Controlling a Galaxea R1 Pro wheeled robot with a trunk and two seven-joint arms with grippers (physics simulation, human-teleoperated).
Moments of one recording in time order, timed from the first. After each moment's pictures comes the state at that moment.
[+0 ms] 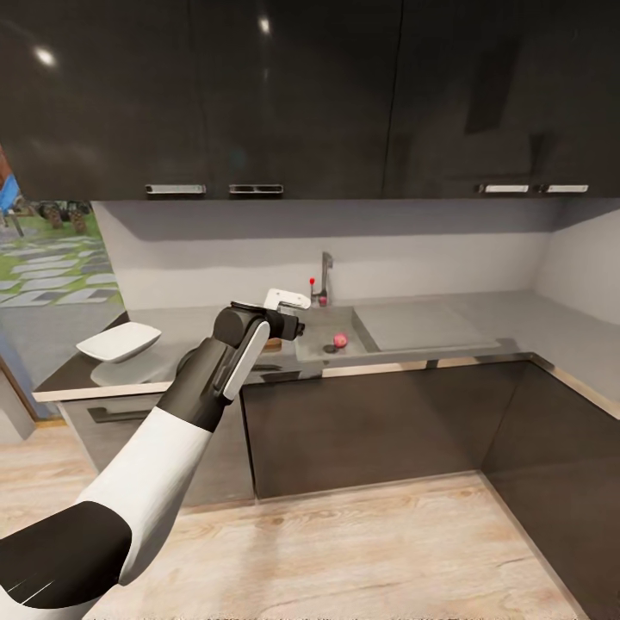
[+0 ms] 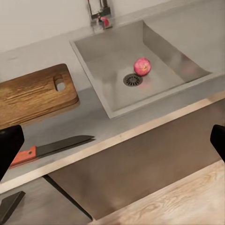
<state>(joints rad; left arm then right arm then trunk) -1.06 -0.15 -0.36 -1.17 0.21 1.00 0.20 -0.19 0.02 -0.12 -0.02 0.00 -1.04 -0.08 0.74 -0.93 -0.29</state>
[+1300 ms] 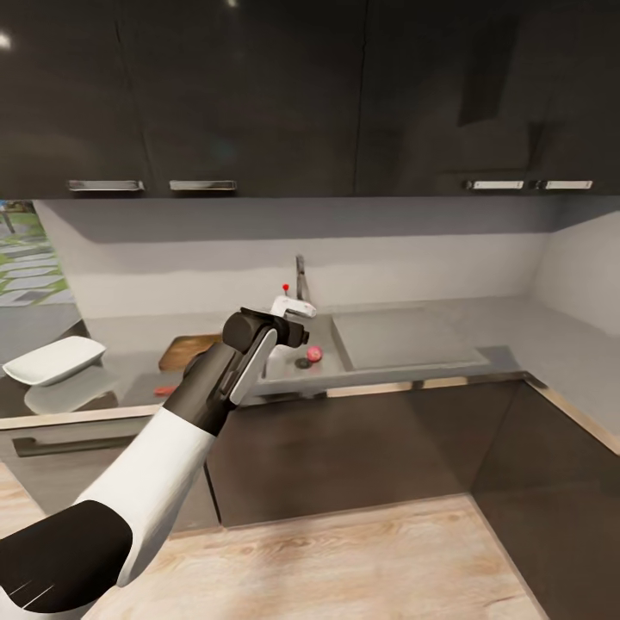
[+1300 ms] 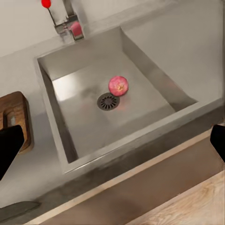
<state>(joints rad) -1.06 -0.15 -0.42 -1.13 0.21 0.99 0.20 -0.19 0.02 -0.12 -0.02 0.00 -1.05 -0.10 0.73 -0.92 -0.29</state>
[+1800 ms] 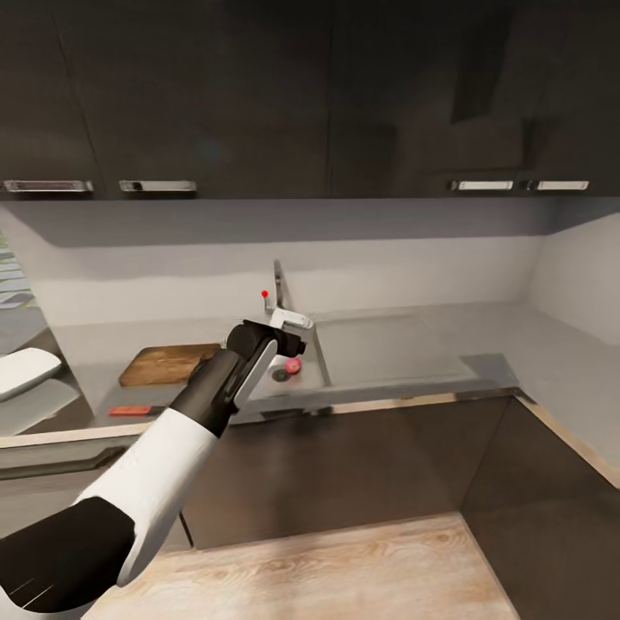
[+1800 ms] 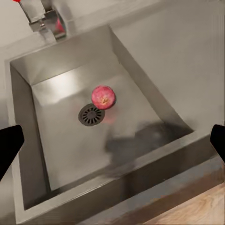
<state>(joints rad) -1.06 -0.15 -0.41 -1.00 0.21 0.90 0.20 -0.19 0.03 -0.12 -0.02 0.01 -0.98 -0.10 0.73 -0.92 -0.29</state>
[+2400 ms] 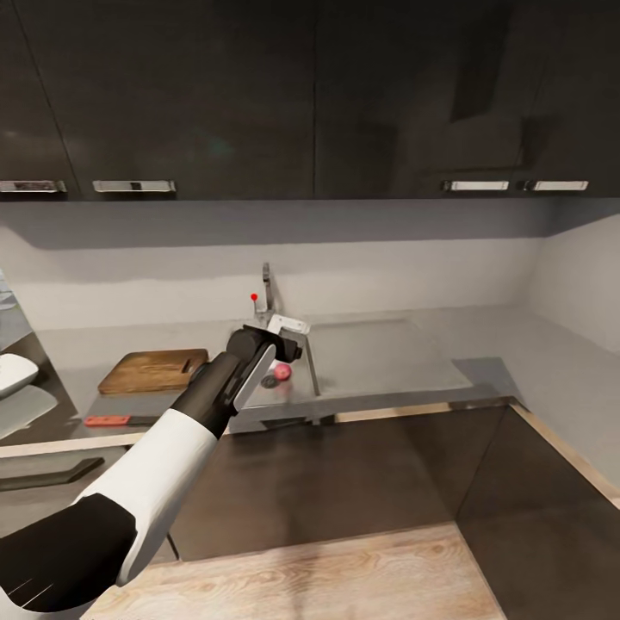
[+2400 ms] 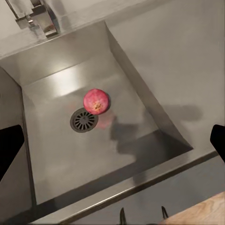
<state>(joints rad) -1.06 -0.14 -0.41 -0.94 0.20 0.88 0.20 -0.19 0.03 -0.12 -0.02 0.01 -0.88 -0.09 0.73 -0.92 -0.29</state>
